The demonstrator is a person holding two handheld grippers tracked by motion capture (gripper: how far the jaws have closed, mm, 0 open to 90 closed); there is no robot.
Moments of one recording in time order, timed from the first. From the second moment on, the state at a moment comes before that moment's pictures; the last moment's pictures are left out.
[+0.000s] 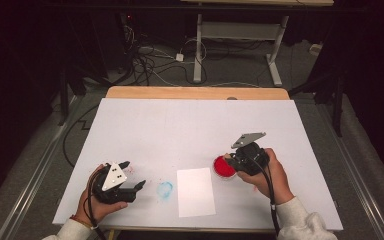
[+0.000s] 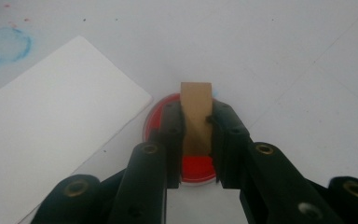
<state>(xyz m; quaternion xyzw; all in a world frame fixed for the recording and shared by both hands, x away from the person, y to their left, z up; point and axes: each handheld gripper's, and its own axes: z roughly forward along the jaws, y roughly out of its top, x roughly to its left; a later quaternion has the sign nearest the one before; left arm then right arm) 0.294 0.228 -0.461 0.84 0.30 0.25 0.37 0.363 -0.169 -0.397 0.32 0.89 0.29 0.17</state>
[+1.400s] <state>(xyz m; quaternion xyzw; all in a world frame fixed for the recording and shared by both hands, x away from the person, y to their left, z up) 0.292 0.228 -0.463 0.85 0.29 0.25 0.36 0.382 -0.156 -0.436 0.33 0.91 0.22 0.12</state>
